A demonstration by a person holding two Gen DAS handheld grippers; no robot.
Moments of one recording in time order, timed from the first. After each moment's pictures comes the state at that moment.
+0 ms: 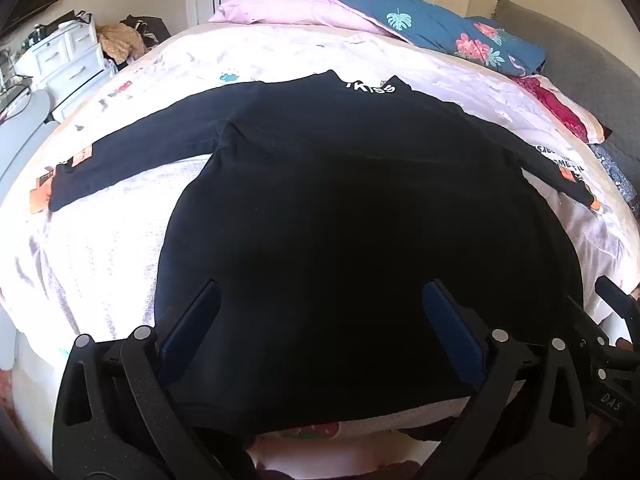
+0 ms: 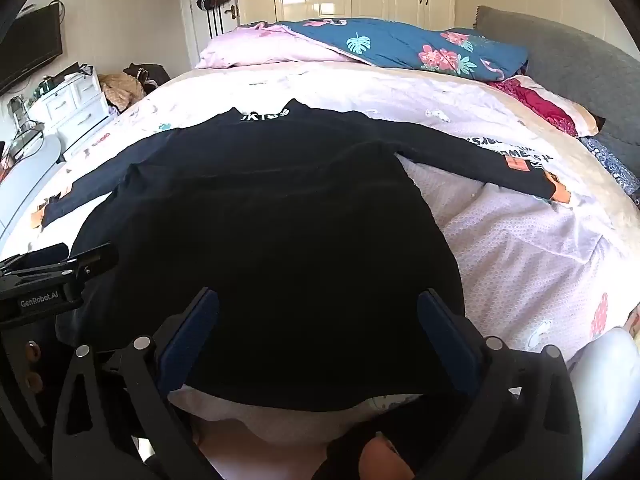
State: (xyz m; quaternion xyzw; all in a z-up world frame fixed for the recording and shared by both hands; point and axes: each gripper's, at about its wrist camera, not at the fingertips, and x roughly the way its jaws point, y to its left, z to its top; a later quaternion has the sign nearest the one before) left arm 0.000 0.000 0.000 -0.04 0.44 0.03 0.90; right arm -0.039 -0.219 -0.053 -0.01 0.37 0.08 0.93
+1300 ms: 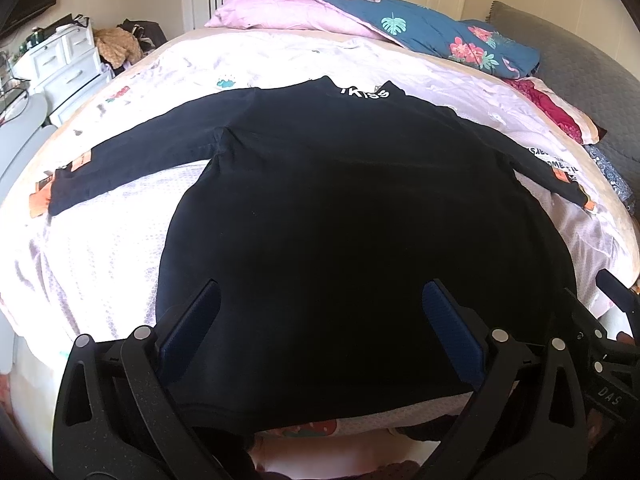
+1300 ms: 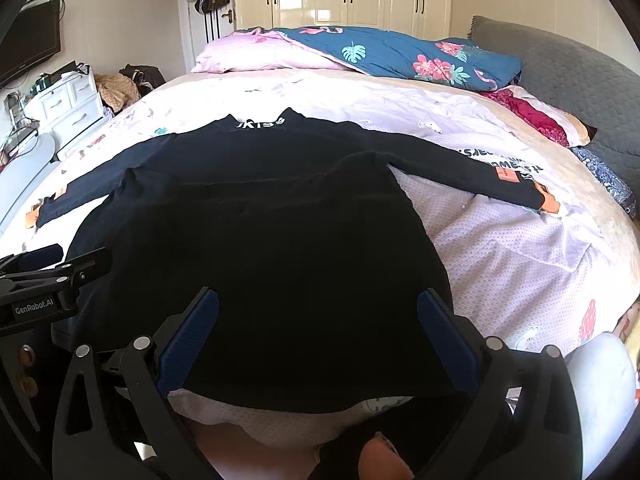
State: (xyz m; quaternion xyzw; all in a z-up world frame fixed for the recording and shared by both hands) left arm -0.002 0.001 0.005 -0.05 0.43 0.02 0.90; right arm -0.043 -0.218 -0.045 -0.02 0.36 0.07 0.93
